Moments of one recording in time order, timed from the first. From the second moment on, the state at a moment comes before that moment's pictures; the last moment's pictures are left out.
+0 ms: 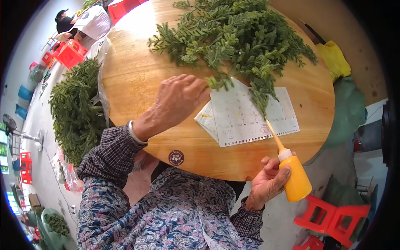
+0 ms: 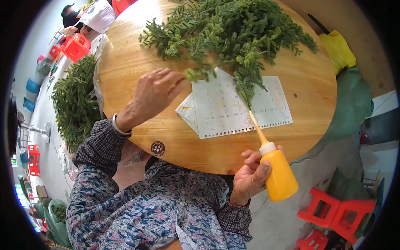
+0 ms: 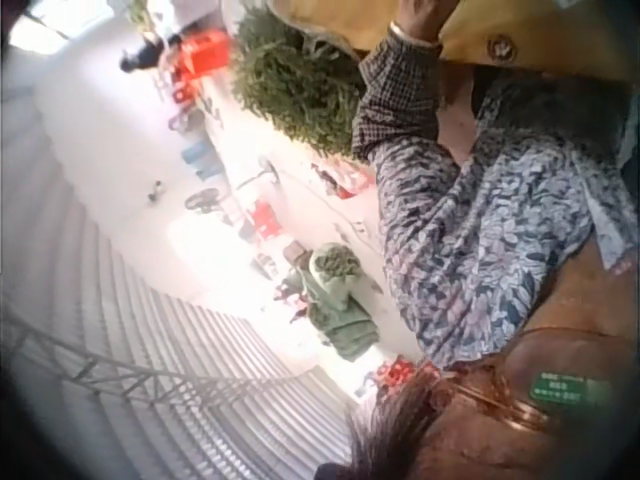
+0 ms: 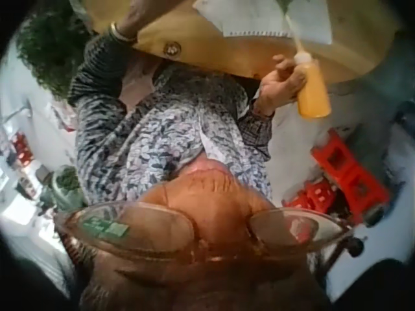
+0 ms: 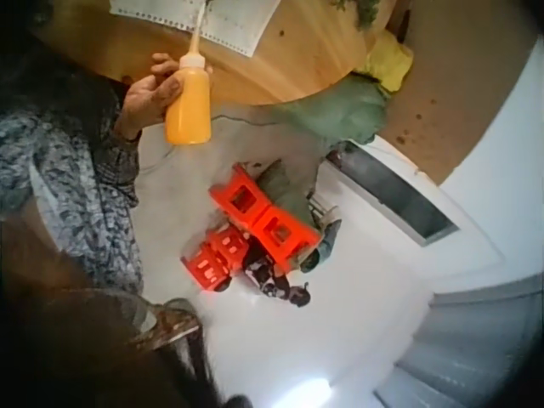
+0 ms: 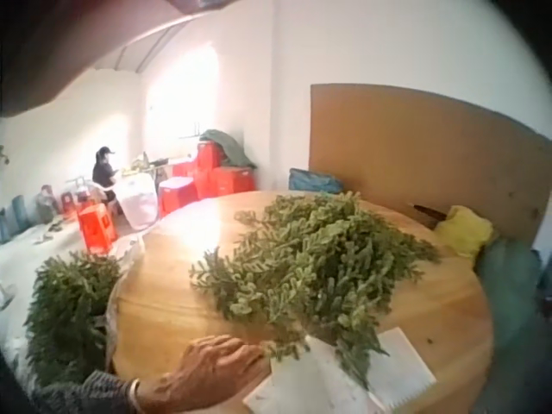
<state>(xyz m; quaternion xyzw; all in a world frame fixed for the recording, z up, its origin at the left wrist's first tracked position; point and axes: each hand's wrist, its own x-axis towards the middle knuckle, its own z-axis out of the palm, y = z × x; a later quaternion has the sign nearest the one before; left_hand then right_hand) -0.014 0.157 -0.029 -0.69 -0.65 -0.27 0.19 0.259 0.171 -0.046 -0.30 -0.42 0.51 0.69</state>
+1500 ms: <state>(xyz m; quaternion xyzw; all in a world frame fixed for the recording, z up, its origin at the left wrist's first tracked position) 0.043 0.136 -0.052 -0.74 -0.59 -0.31 0.10 0.236 0.188 -0.026 -0.33 -0.48 0.56 0.59</state>
